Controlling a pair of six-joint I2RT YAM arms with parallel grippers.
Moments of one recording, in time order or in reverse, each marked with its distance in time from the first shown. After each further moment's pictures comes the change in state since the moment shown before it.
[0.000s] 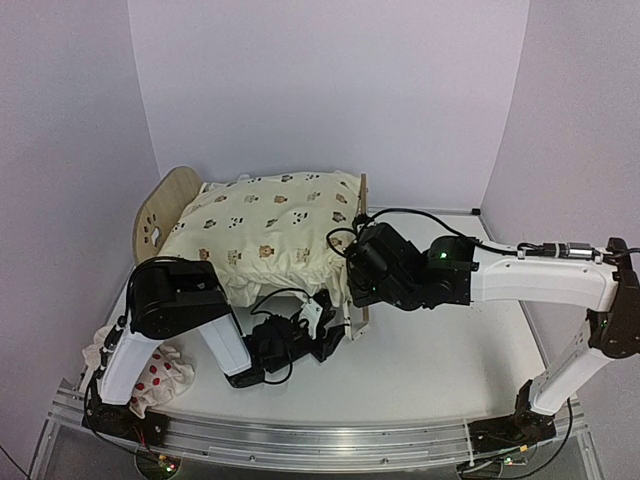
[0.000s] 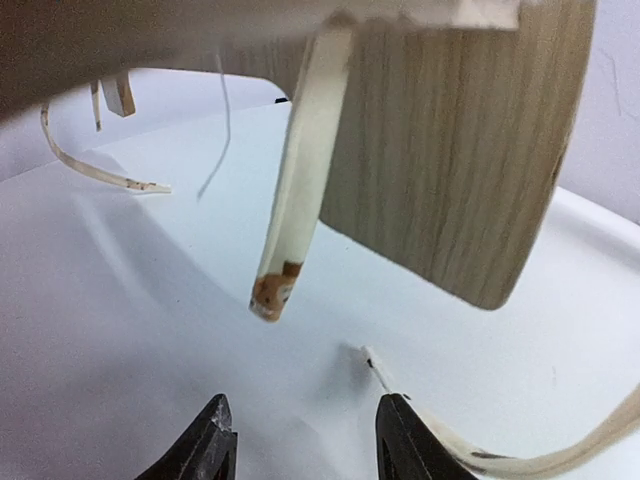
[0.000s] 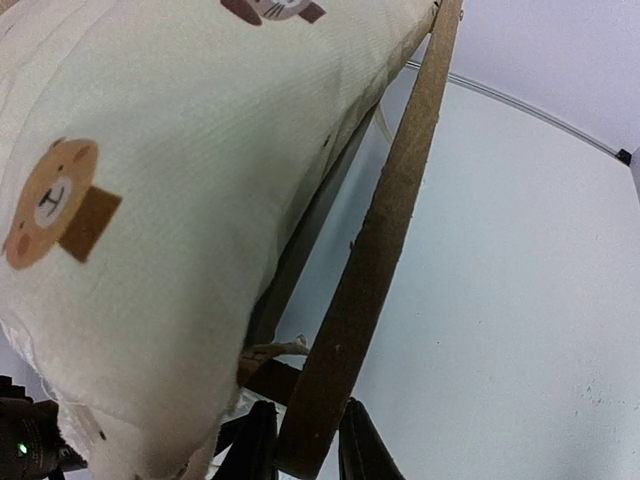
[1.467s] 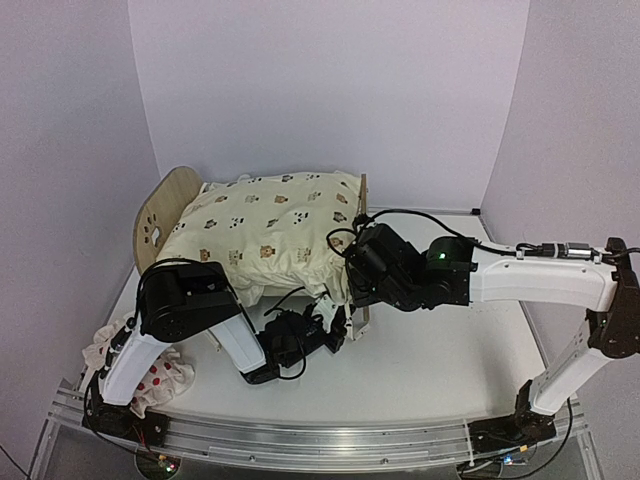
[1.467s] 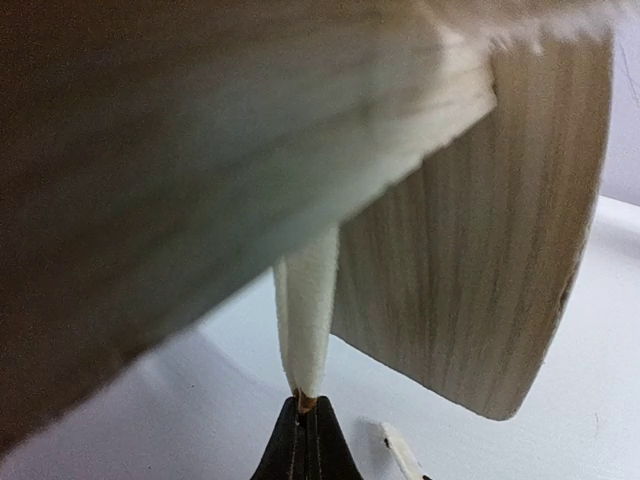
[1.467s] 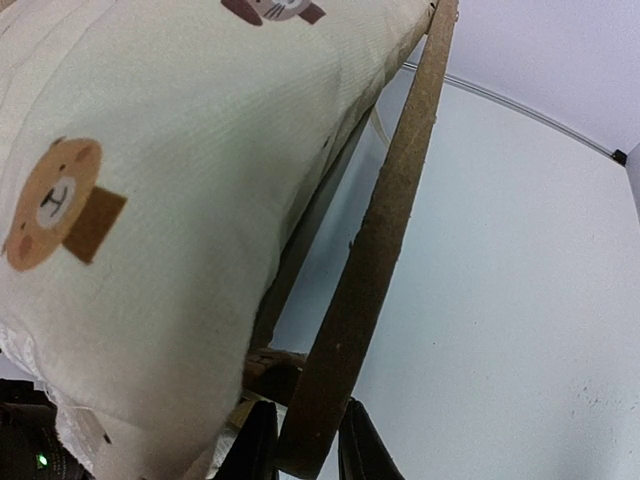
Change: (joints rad) left arm -0.007 0.069 0.141 0.021 -0.056 0.175; right arm 0.002 0.005 0.000 -0.001 0.013 0.001
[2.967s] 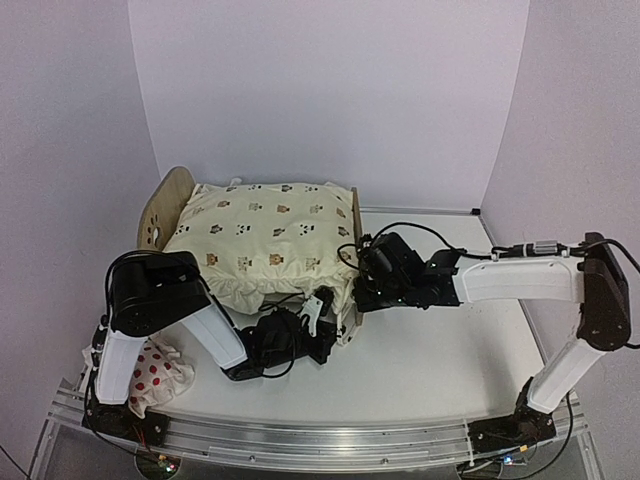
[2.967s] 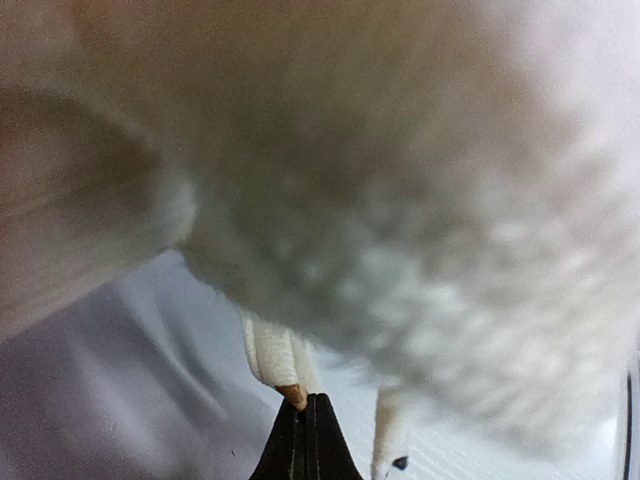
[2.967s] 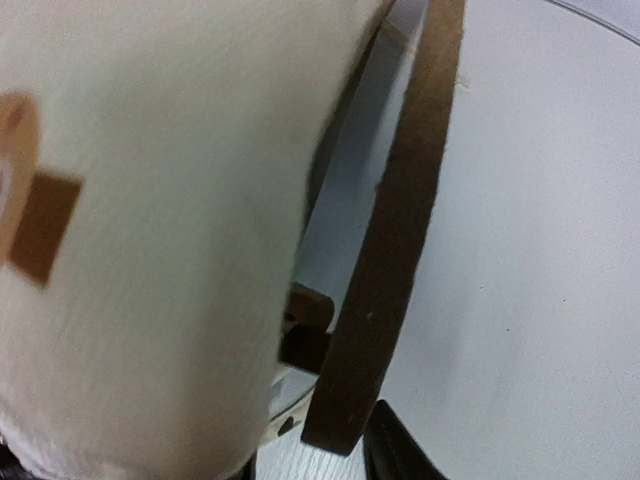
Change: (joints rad) left arm 0.001 -0.185 -0.146 -0.311 0.146 -0.443; right arm -0.188 0.061 -0.192 0.259 -0.332 -0.018
